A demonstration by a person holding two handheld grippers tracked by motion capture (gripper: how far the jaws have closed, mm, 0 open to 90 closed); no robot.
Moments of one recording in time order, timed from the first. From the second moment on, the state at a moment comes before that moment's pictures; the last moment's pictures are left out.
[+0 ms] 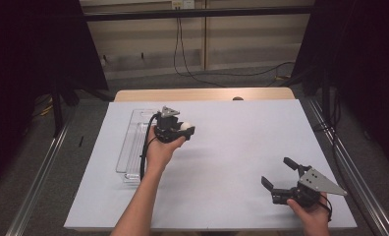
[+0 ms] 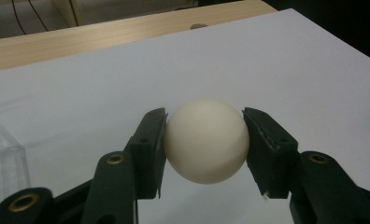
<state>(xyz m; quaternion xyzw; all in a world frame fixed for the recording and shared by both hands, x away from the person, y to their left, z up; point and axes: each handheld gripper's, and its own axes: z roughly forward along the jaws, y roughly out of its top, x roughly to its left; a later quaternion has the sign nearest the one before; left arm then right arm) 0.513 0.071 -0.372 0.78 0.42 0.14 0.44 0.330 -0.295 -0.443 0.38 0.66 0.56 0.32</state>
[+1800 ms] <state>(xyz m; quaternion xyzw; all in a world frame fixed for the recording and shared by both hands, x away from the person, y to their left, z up) 0.507 0.104 -0.370 0.76 0.44 0.15 0.45 0.330 -0.295 -0.443 0.38 0.66 0.56 0.32</state>
